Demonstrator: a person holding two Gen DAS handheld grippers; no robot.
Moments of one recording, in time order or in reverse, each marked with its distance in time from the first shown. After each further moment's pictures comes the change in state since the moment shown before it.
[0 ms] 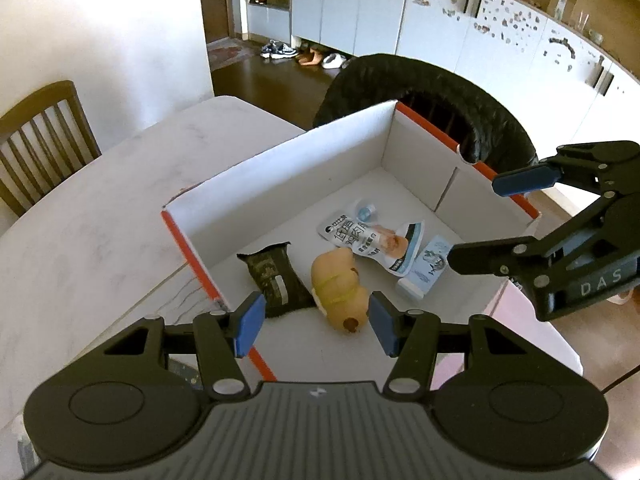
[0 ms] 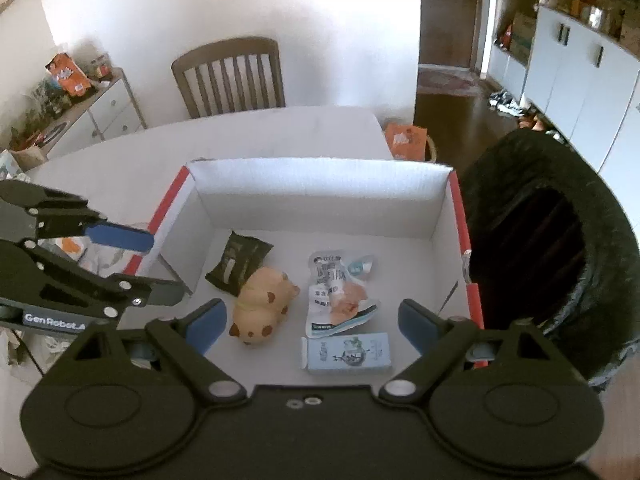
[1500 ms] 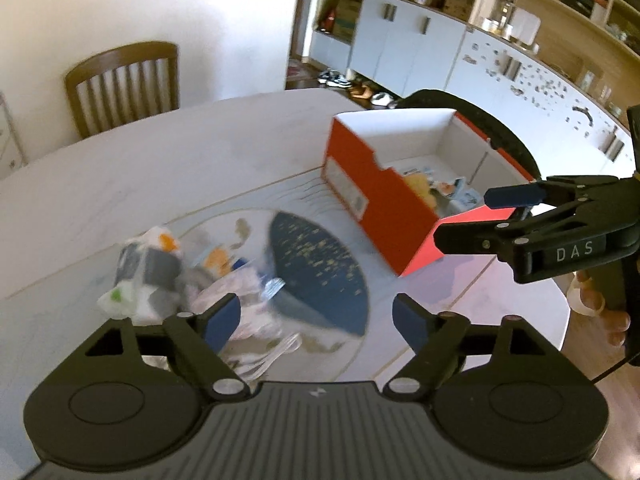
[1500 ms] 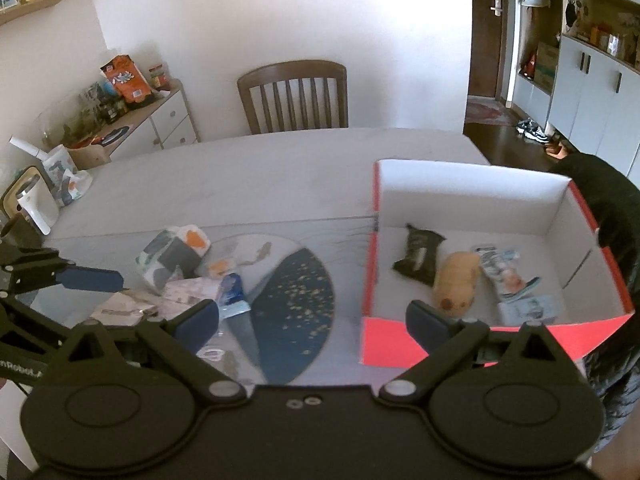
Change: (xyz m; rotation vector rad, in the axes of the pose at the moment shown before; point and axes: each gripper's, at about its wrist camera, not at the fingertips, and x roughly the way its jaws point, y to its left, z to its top) left arm -0.142 0.105 -0.183 -0.213 -0.116 0.030; right arm -0.021 0.197 -0.038 -0.003 -0.083 0.056
